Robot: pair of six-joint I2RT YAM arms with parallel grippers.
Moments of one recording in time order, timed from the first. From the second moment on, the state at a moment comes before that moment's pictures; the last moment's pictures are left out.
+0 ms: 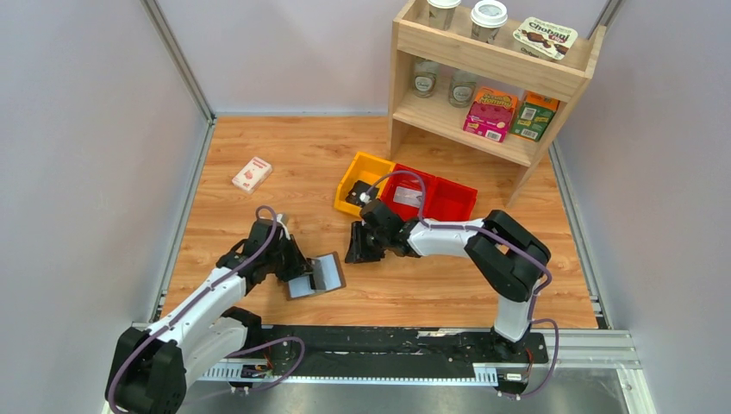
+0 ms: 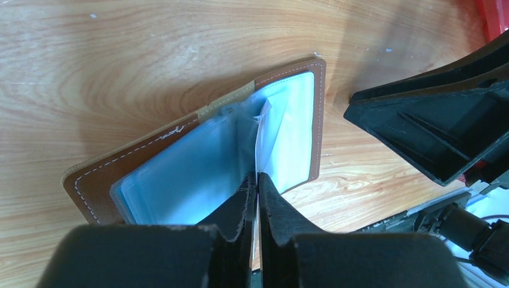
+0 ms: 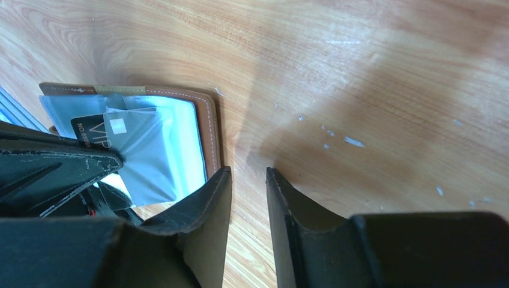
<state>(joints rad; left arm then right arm) -0.35 0.90 0.40 -0.43 0.23 -0.73 0.89 1.84 1.00 -0.01 -0.21 0.82</state>
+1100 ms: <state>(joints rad) -0.35 0.93 0.29 -0.18 0.30 -0.84 0.92 1.96 1.05 0.14 -0.37 0.84</state>
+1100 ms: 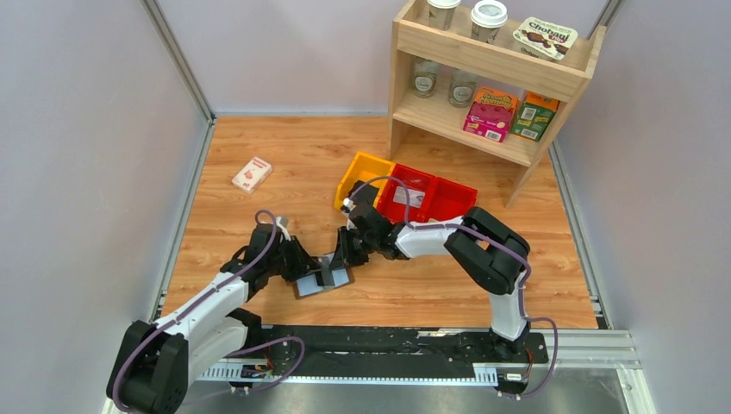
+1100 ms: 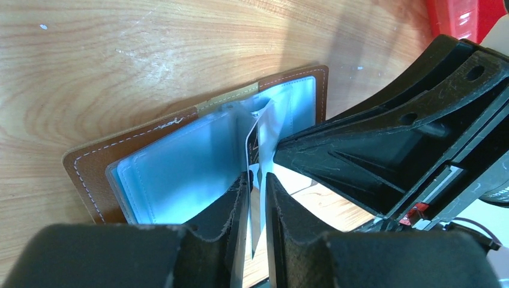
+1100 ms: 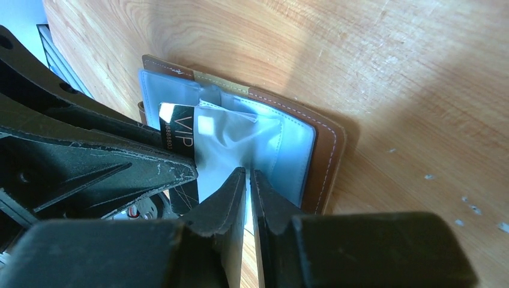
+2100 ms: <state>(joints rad) -0.33 0.60 0.44 -0.48 0.12 -0.87 0.90 1.74 1.05 -0.15 -0.15 0.77</state>
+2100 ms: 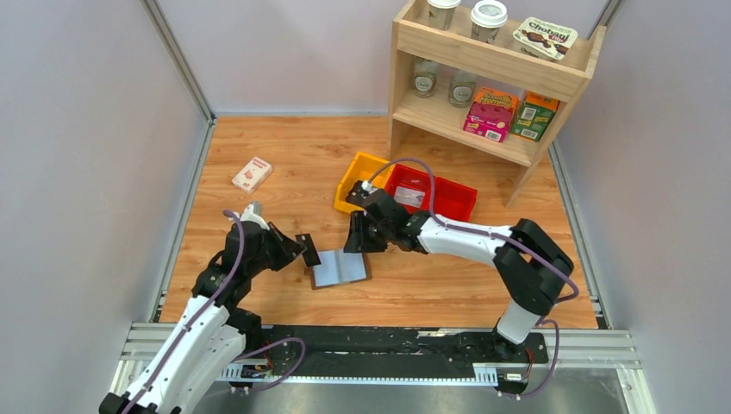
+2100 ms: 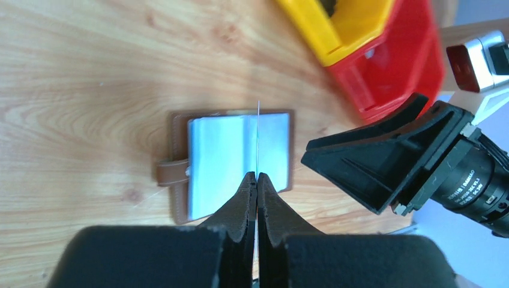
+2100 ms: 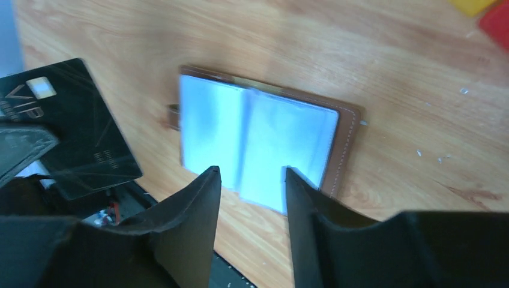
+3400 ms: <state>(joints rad) -0.38 0.65 0.36 0.38 0.12 -1.45 0.92 1.47 0.84 0.65 -0.15 1.11</state>
